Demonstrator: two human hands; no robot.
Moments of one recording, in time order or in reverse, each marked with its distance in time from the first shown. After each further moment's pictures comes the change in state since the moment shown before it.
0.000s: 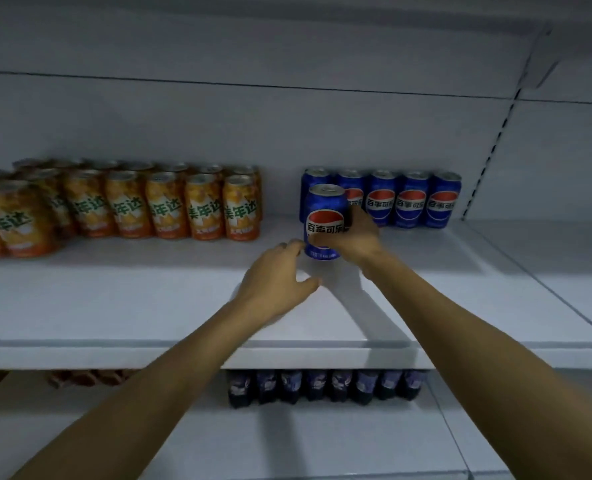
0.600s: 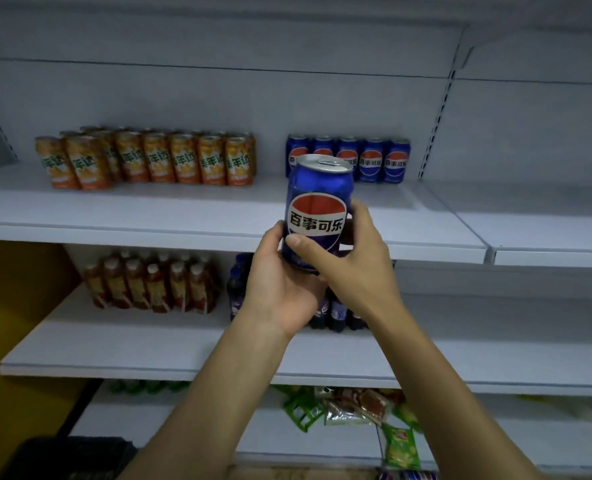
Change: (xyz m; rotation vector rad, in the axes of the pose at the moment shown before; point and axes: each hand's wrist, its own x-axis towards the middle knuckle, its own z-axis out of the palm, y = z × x) left_hand -0.217 0.173 -0.006 -2.036 0.010 -0.417; right_hand -0.302 -0.036 -0.099 0.219 0.000 -0.239
